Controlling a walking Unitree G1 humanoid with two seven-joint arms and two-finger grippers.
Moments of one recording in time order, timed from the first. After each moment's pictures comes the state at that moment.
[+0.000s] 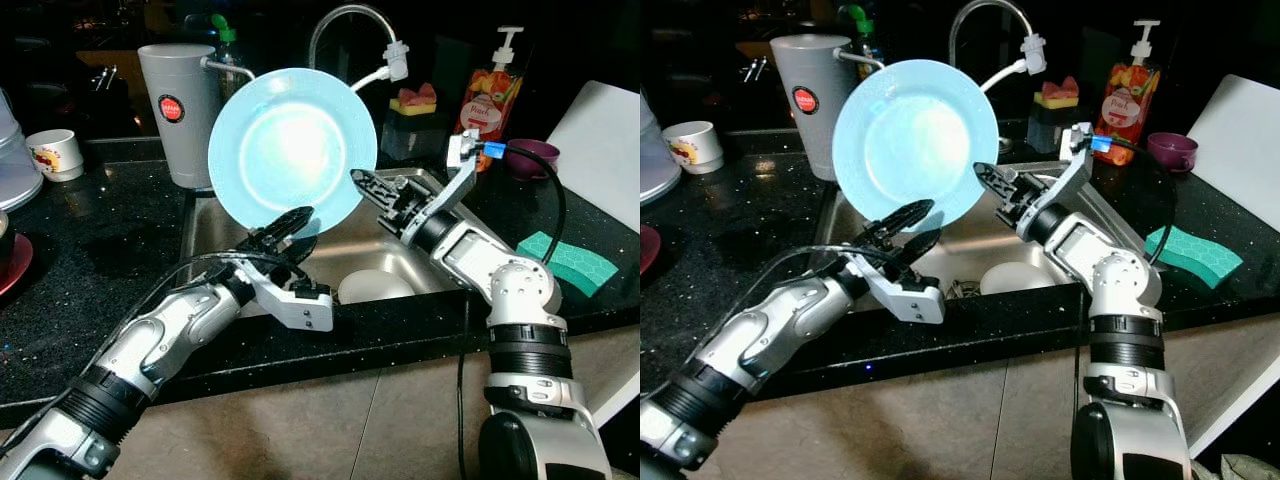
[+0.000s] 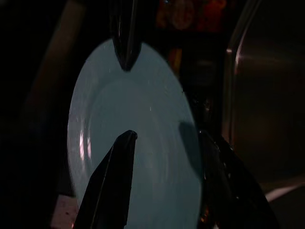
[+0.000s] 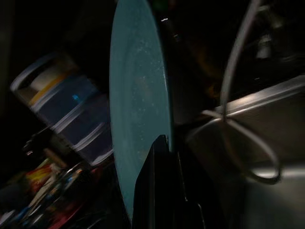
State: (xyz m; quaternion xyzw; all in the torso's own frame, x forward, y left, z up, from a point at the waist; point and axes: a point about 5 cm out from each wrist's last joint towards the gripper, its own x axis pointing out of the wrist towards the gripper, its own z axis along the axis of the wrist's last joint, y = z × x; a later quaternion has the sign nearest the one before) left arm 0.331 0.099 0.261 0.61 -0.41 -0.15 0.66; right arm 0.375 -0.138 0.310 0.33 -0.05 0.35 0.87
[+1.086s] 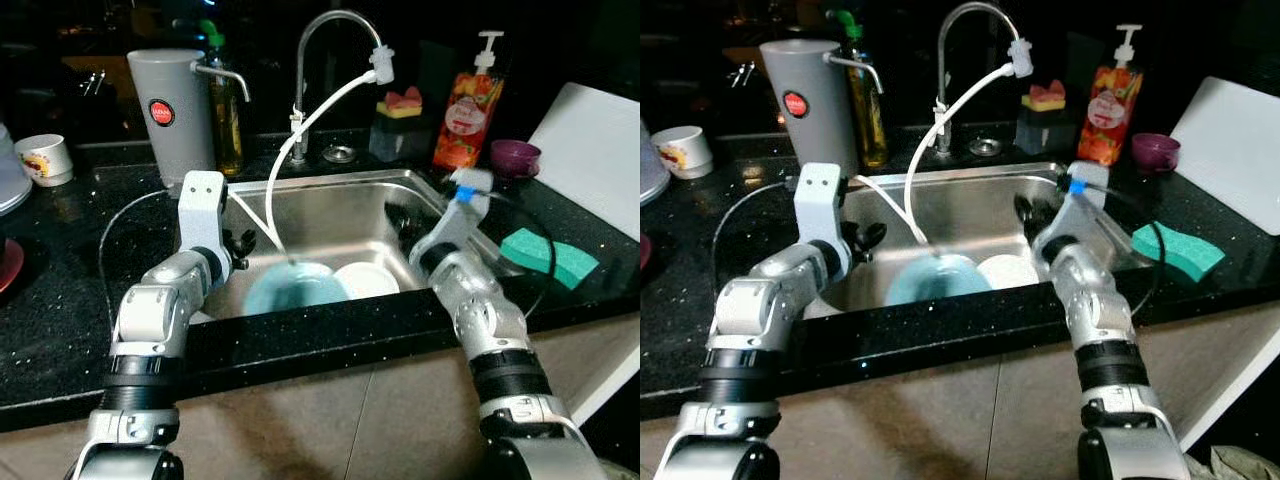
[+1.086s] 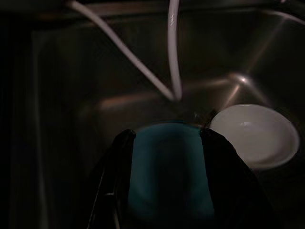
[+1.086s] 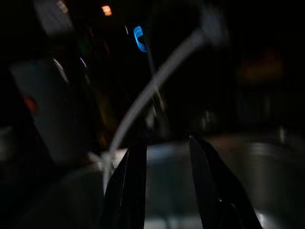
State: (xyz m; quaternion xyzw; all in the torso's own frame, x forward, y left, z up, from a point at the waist) left arm 0.370 0.152 0.263 -0.04 0.04 -0.07 1.00; right arm 0.376 -0.148 0.301 0.12 -0.21 0.15 0.96
